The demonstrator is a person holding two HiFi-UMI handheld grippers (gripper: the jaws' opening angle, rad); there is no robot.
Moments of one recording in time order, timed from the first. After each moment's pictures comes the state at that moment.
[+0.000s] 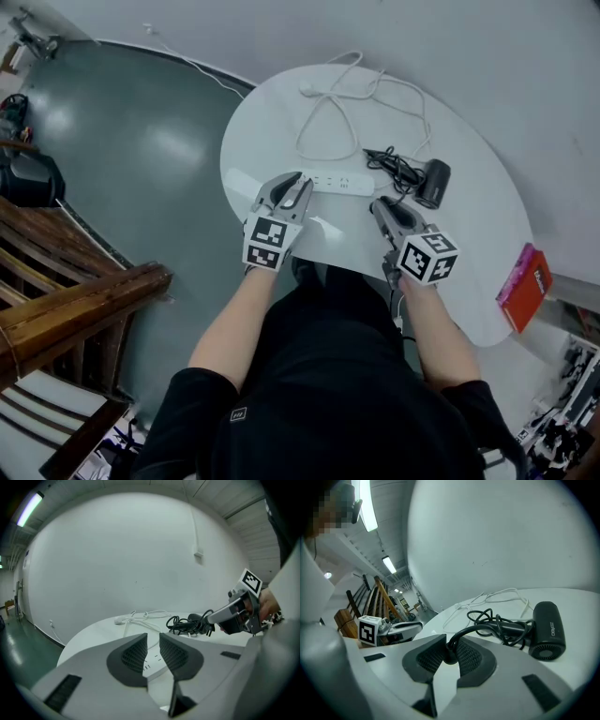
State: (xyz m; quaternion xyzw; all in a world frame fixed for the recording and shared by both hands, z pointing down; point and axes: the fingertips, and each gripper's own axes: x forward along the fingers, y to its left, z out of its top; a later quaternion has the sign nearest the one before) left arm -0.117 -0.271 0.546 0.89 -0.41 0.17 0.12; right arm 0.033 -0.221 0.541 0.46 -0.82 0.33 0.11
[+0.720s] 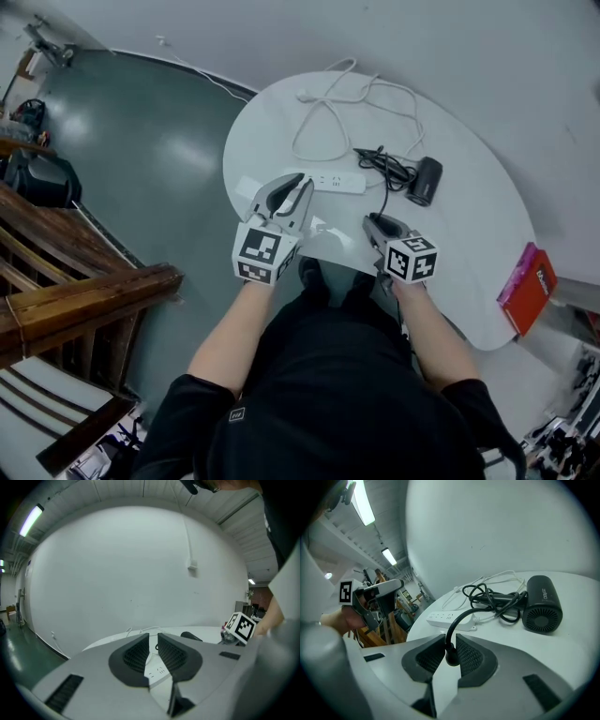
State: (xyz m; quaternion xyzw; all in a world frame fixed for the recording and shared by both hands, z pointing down) left arm -0.091 -0.245 0.451 0.90 -0.42 0.13 0.08; right arm 0.042 -0.181 0.592 0.42 -0.81 0.37 0.15
